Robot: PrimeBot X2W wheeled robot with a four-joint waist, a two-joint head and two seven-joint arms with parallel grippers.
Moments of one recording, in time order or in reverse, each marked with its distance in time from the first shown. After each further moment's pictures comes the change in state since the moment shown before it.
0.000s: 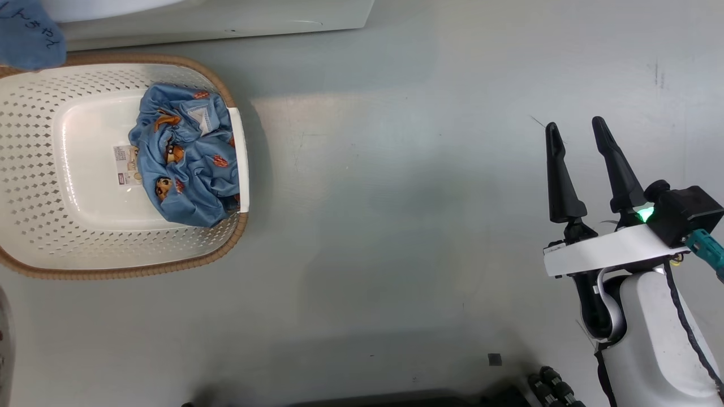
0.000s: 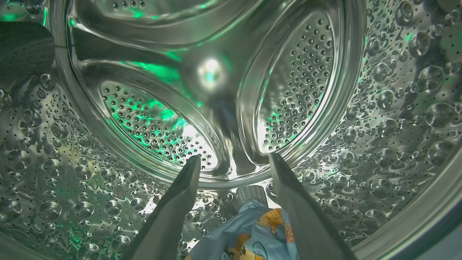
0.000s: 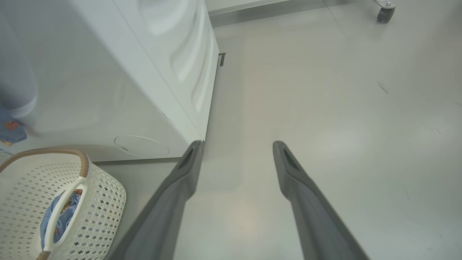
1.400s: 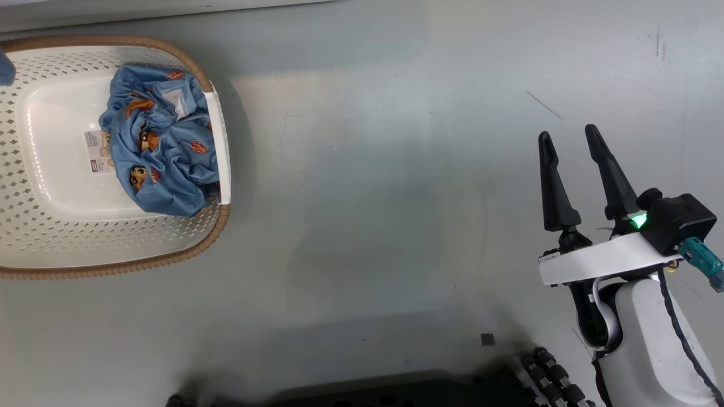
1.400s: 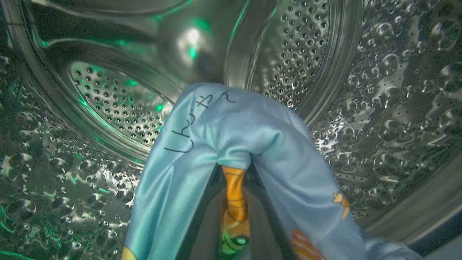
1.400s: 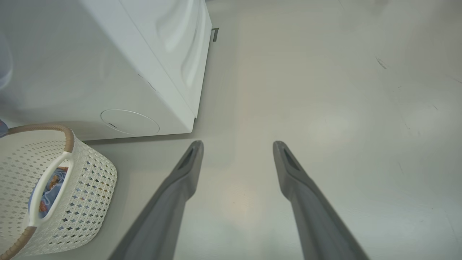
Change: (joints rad) left arm -0.004 0.051 -0.005 -0.136 0.001 0.000 0.165; right arm 0.024 -0.002 0.016 -0.017 -0.010 0.000 0.000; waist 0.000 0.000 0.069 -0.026
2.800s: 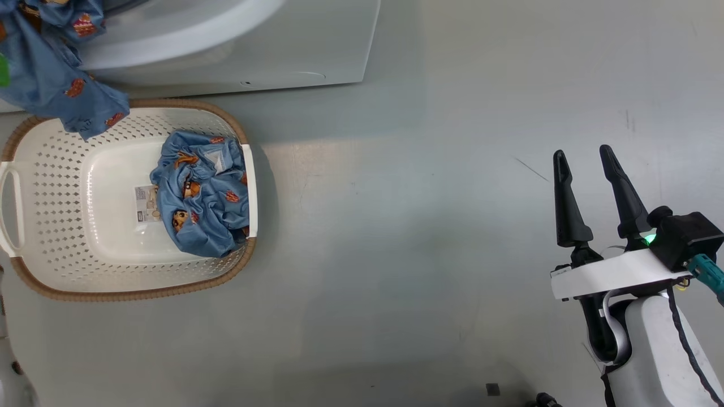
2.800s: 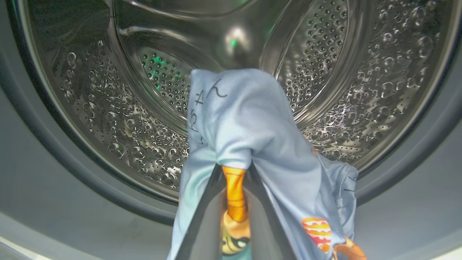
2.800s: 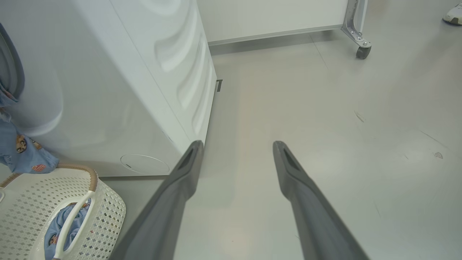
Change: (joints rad) left arm 0.437 -0.048 0.166 -0.157 0.011 0.003 0.018; right arm 0.057 -0.004 -0.044 -0.002 -0.018 0.000 0.000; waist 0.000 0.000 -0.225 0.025
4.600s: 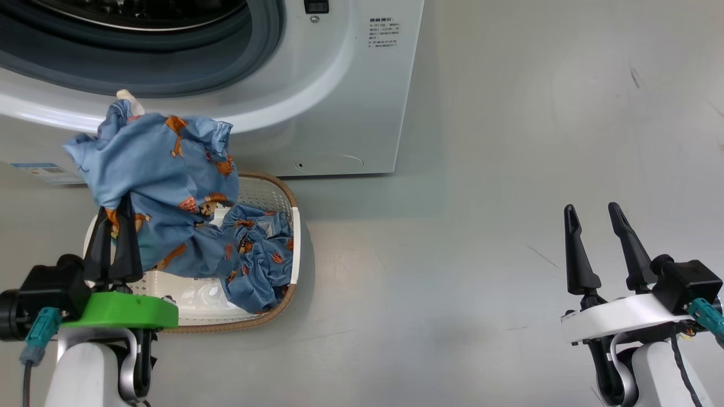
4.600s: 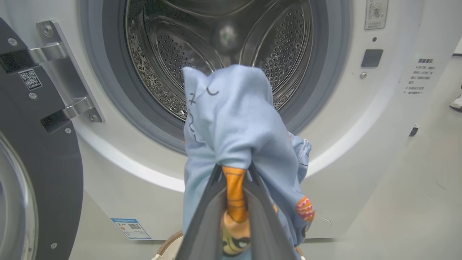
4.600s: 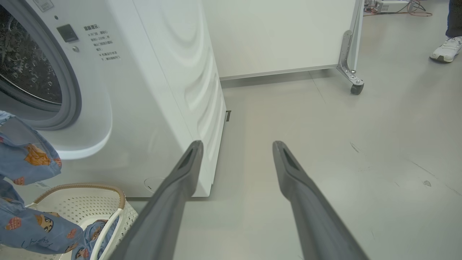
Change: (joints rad) left arm 0.704 -0.234 -0.023 -0.288 0.007 0.004 -0.177; right arm 0.133 -0.003 -0.036 0.016 -0.004 0.000 0.000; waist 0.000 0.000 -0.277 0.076
